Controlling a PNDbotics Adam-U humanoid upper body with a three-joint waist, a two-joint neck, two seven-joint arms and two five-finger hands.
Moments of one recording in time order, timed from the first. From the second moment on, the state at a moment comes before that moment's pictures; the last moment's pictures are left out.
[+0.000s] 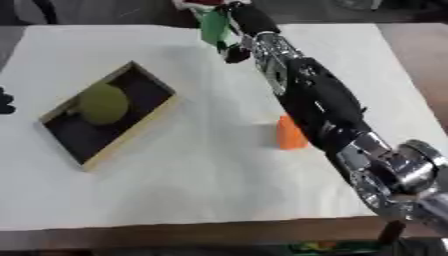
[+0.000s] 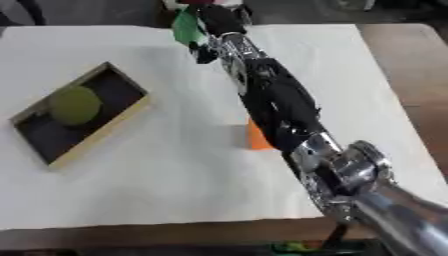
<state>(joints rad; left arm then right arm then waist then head) -0.21 0.17 -0.01 -1.90 -0.09 -0.12 0.01 -1.11 -0.16 0.12 -0.73 1.14 -0.08 0.02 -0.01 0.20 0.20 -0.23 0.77</state>
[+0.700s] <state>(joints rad) -0.21 0.17 -0.01 -1.90 -0.09 -0.12 0.01 -1.05 -0.05 0.24 -0.80 1.10 -0.22 0.16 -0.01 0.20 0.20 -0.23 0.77</state>
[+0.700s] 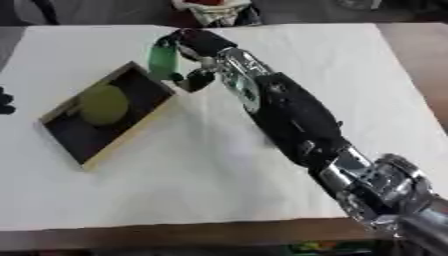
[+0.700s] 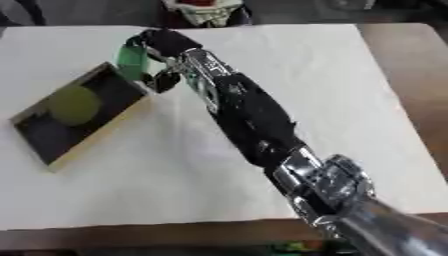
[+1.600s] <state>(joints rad) -0.21 0.17 -0.01 -1.90 -0.09 -0.12 0.01 -1.05 0.00 0.27 -0.81 1.17 -0.29 0.26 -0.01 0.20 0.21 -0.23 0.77</state>
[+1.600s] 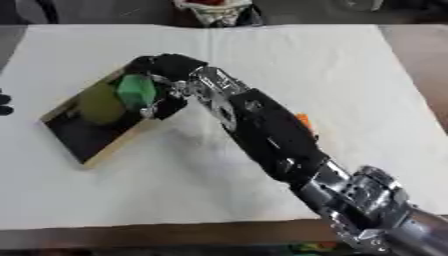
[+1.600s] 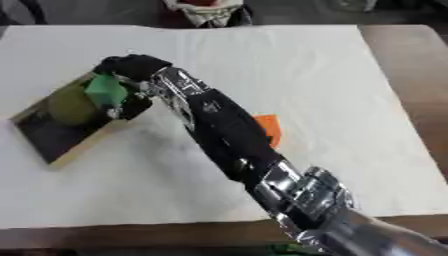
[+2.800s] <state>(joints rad) -0.18 0.18 0.01 -1.90 -0.10 -0.12 0.03 -1.07 -0.33 0.32 -1.01 0.98 -0.37 0.37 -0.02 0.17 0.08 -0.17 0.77</state>
